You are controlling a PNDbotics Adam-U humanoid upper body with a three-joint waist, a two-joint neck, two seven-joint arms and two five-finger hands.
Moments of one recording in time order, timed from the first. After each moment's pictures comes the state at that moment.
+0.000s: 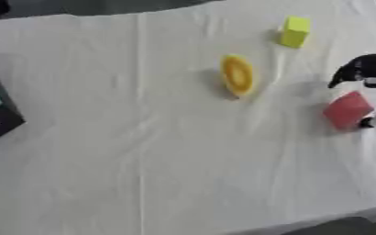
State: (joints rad) left arm -0.15 0.56 0.02 -1.77 0.40 -0.03 0.47; right arm -0.20 -1.22 0.22 -1.54 0.66 -0.32 0.32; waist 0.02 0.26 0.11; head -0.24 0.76
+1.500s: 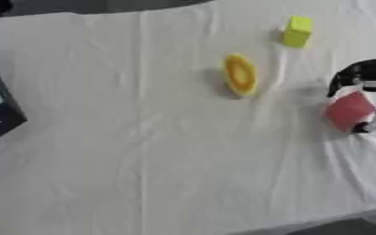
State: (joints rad) left arm -0.15 0.56 0.02 -1.77 0.39 -0.03 0.47; right arm -0.17 -1.23 0.22 -1.62 0.50 -0.32 0.35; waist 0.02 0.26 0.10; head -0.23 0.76
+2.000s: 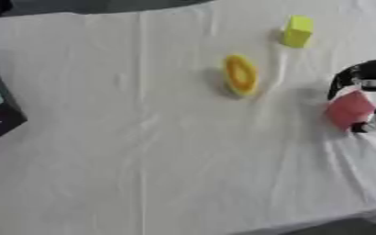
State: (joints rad) left arm -0.15 0.56 0.02 -1.77 0.39 -0.03 0.48; right arm -0.17 -1.23 0.22 -1.62 0.46 -0.28 0.38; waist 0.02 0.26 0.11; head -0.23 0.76
